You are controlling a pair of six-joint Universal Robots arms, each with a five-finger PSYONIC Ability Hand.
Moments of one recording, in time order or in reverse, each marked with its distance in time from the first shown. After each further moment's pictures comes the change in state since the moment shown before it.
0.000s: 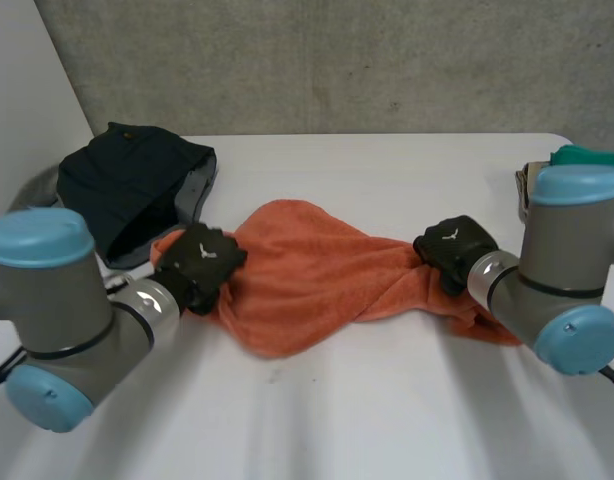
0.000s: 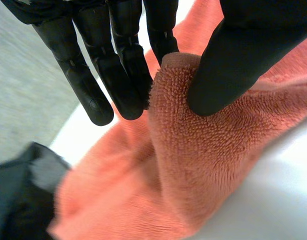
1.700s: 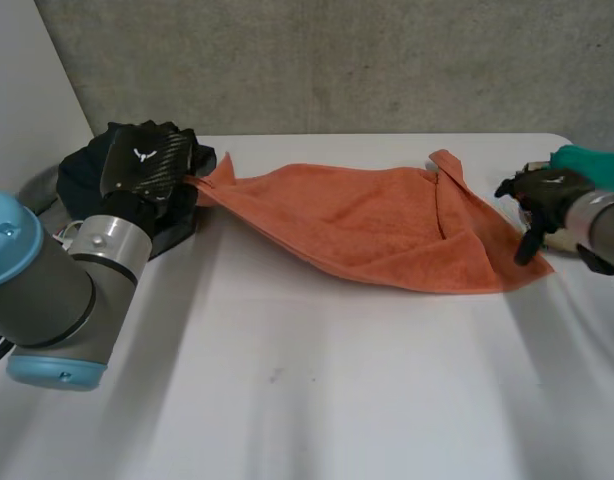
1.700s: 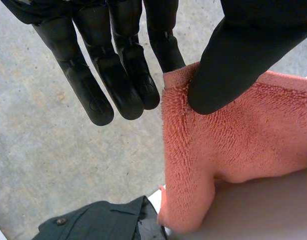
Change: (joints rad) left arm -0.005 0.135 -0.035 0.367 -0.207 -0.436; right arm -0.269 0.011 -0.242 0.207 -0.056 0.136; left_hand 0.000 0.005 0.008 0.004 0.011; right_hand -0.730 -0.866 -0.891 -0.899 -0.895
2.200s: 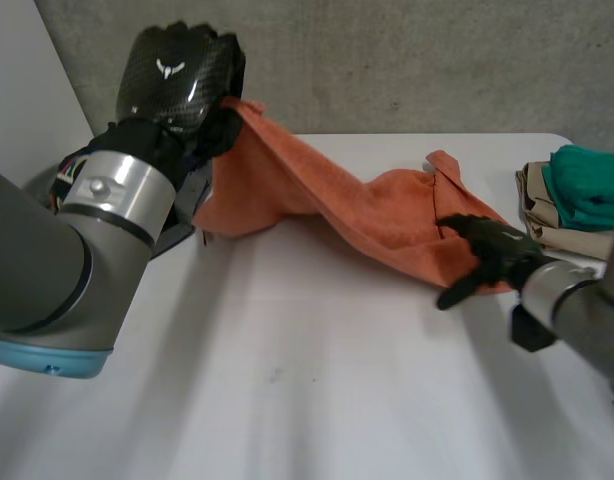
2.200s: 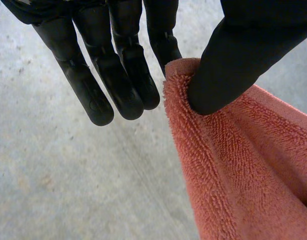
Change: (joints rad) left arm -0.156 0.125 0.163 -0.100 -0.003 -0.048; right arm 0.134 -0.251 0.536 -0.304 -0.058 0.616; left_hand 0.000 0.000 0.000 0.000 0.000; right_hand -0.079 -0.079 -0.078 -0.087 -0.044
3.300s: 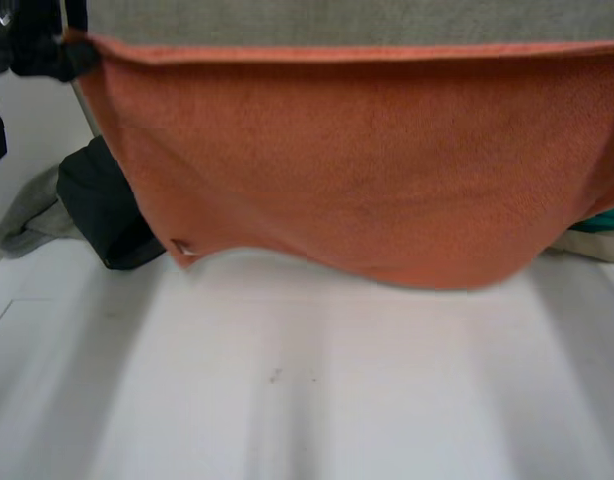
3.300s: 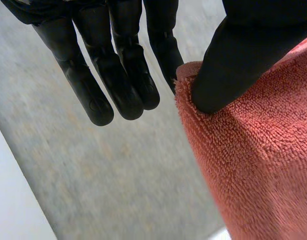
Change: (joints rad) left arm 0.264 0.233 0.159 -0.479 0.026 -0.013; right arm -0.291 -0.192 -0.819 0.645 -0.103 -0.776; left_hand 0.000 0.001 0.000 0.000 0.000; right_hand 0.902 0.964 0.974 0.985 0.938
